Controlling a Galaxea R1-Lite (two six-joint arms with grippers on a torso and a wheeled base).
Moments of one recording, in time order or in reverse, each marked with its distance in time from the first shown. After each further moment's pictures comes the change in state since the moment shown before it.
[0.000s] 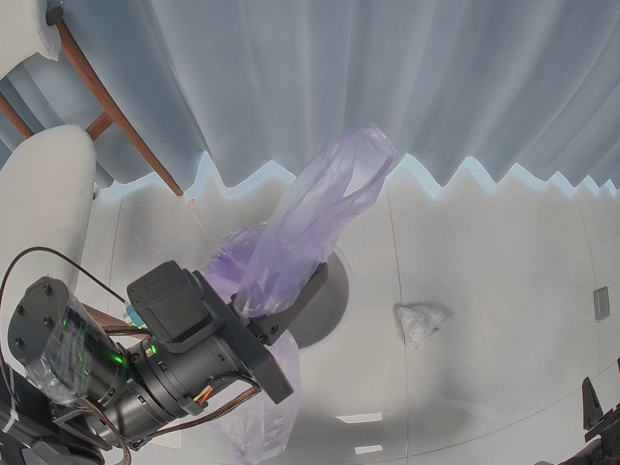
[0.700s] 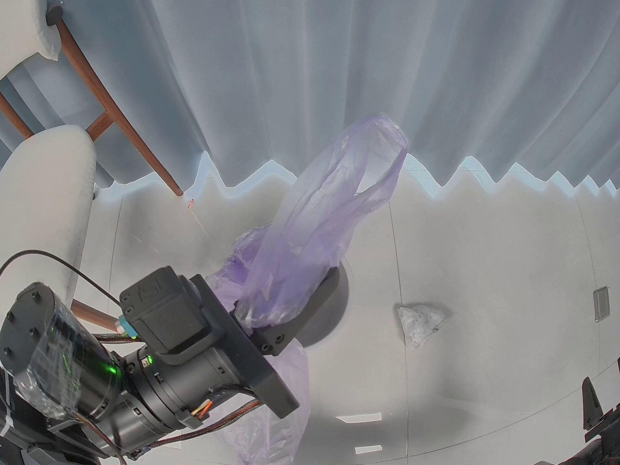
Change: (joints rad) left arm -0.047 -0.019 -0.001 -0.006 0.007 -0.001; right arm 0.000 0.000 0.000 0.000 -0.001 0.000
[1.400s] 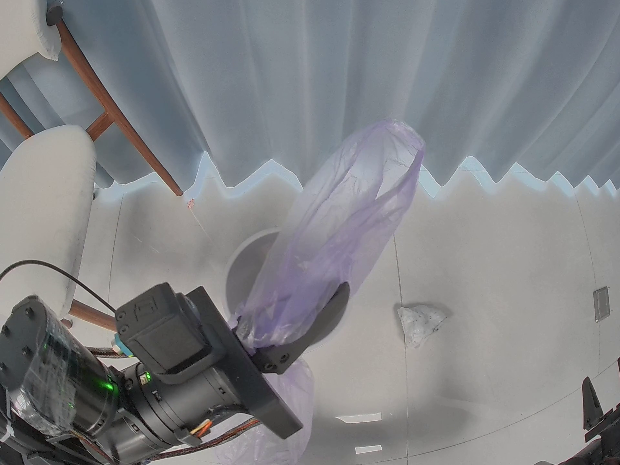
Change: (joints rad) left arm -0.044 -0.005 0.023 -0.032 0.001 0.001; right arm 0.000 0.000 0.000 0.000 0.000 0.000
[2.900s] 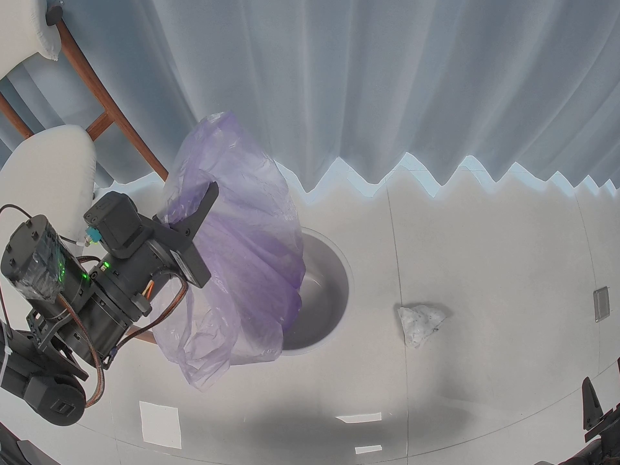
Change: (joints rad) left arm 0.448 0.029 -0.073 0.011 -0.006 0.100; right arm 0.000 0.000 0.000 0.000 0.000 0.000
